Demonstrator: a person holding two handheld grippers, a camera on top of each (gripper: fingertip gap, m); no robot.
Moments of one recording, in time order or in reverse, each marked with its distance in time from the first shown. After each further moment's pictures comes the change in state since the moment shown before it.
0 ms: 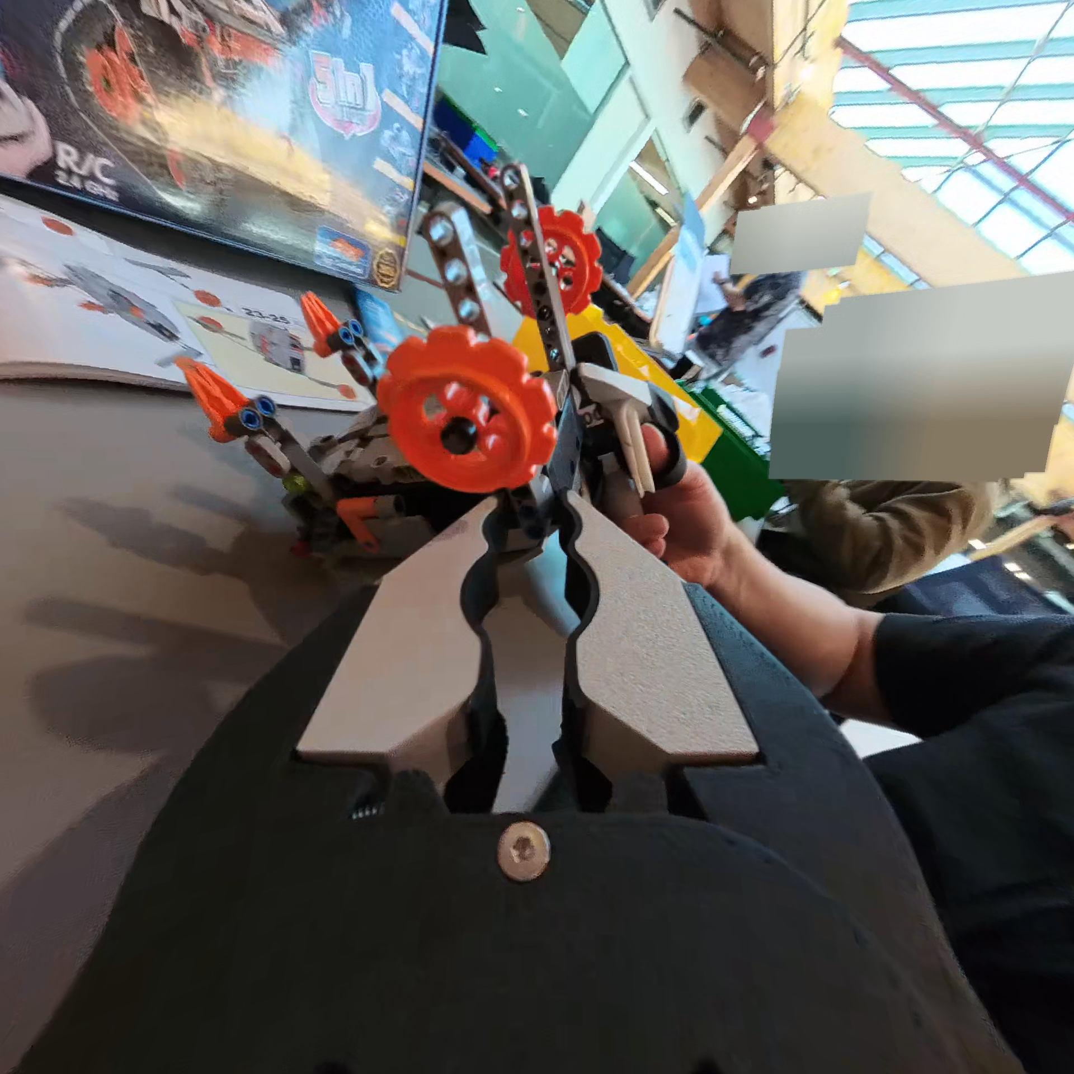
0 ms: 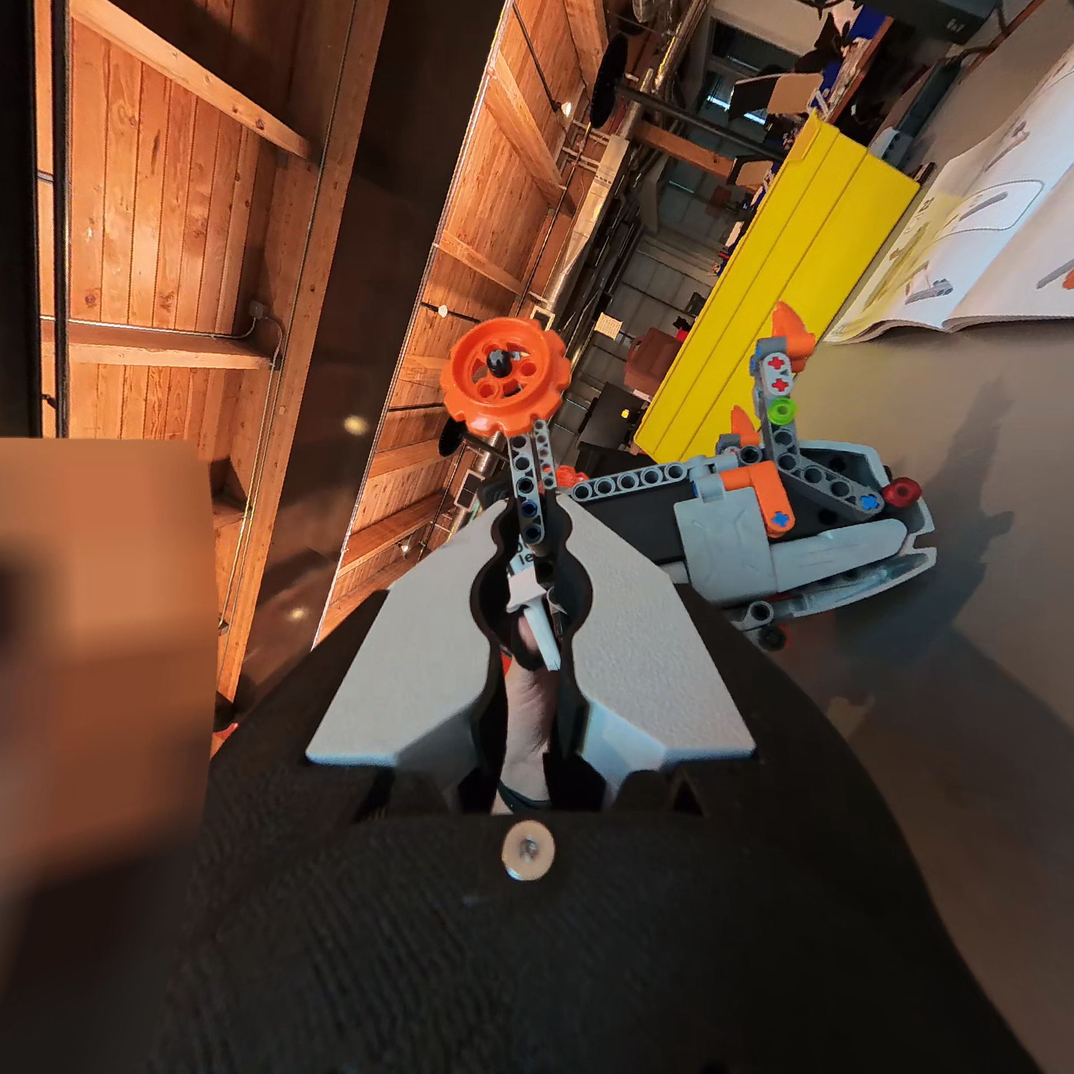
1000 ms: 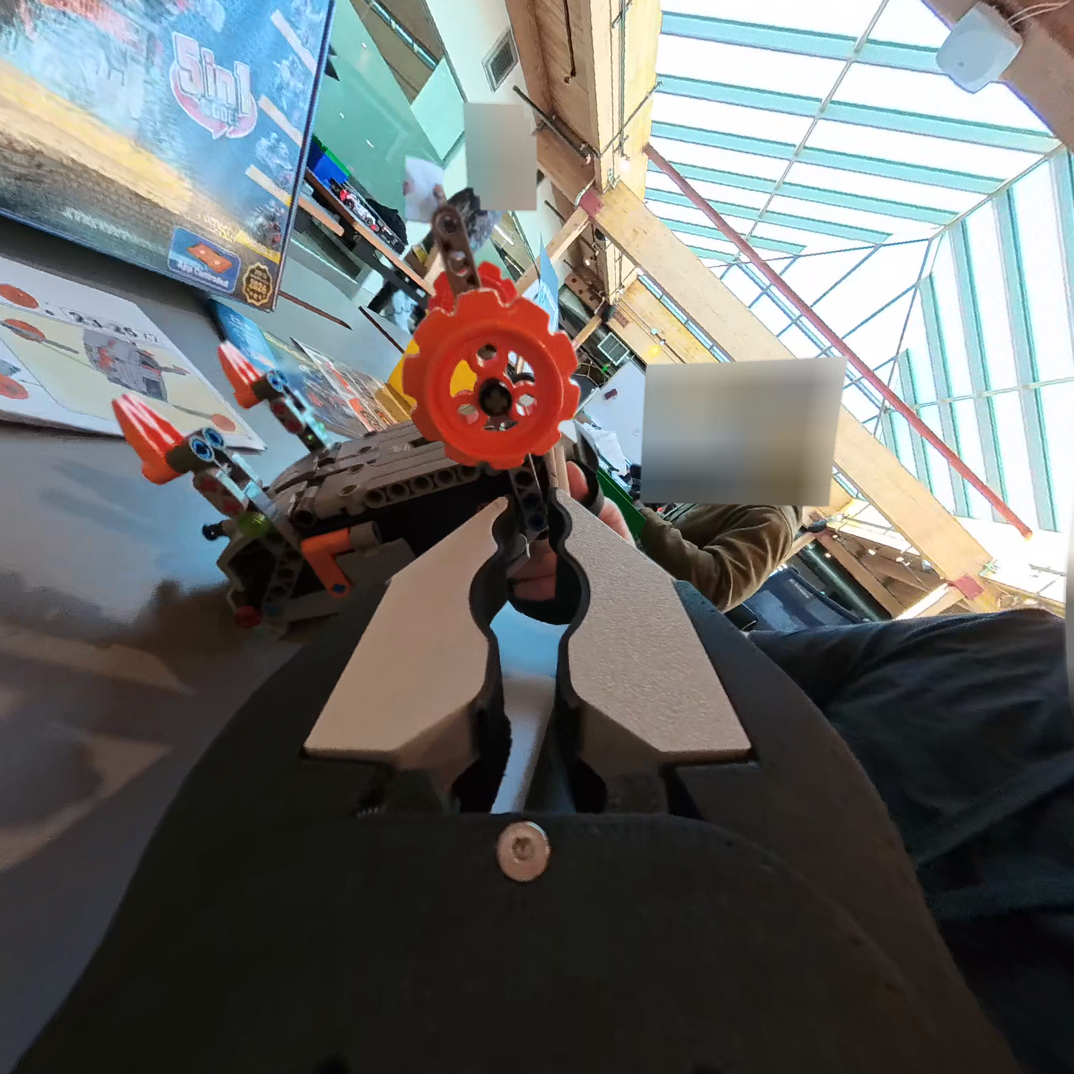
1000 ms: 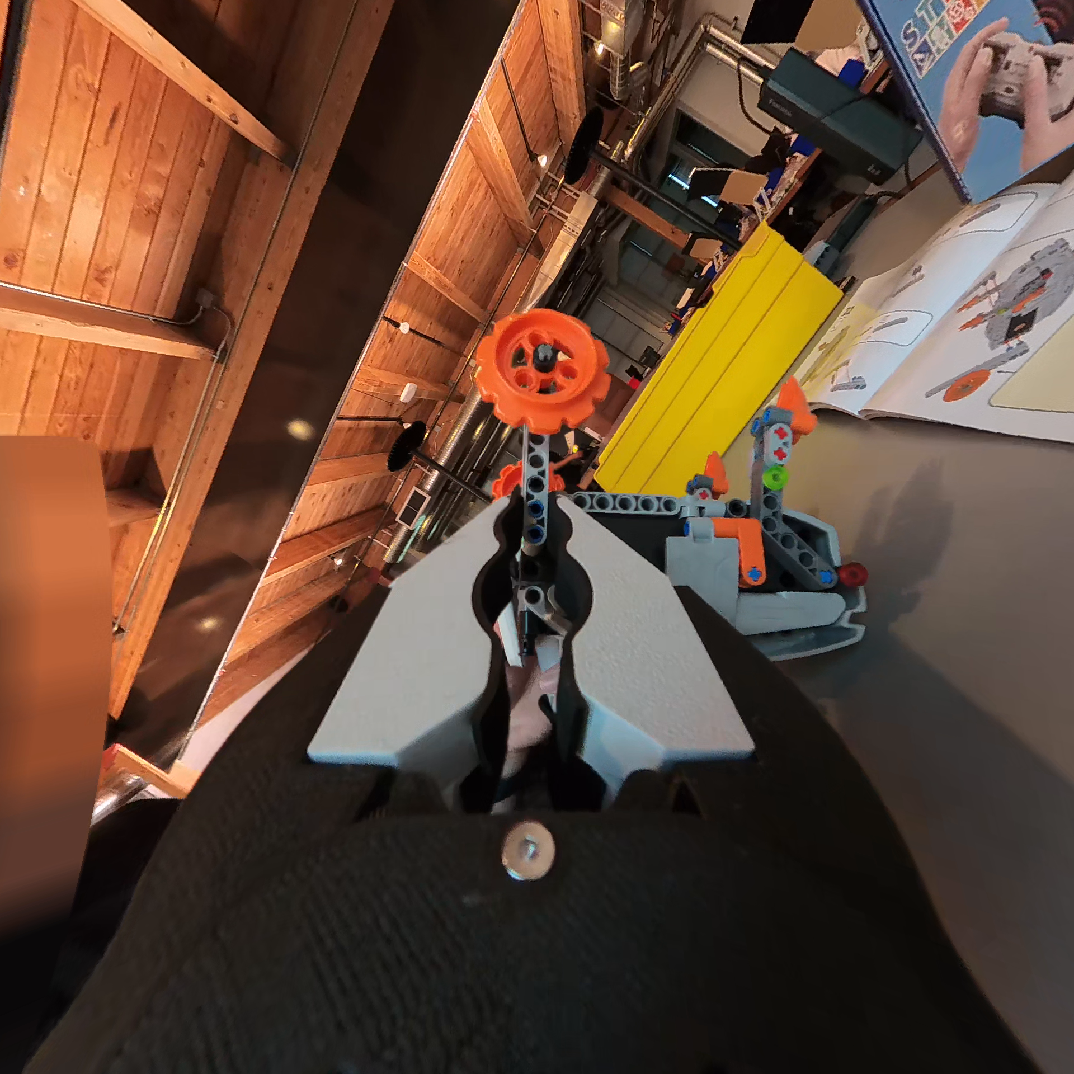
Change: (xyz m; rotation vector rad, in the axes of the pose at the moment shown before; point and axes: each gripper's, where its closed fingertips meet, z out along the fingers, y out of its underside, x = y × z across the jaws) left arm 0.011 -0.014 0.013 0.058 0.263 -0.134; right arm -0.001 -0.017 -0.014 0.058 0.062 -0.142
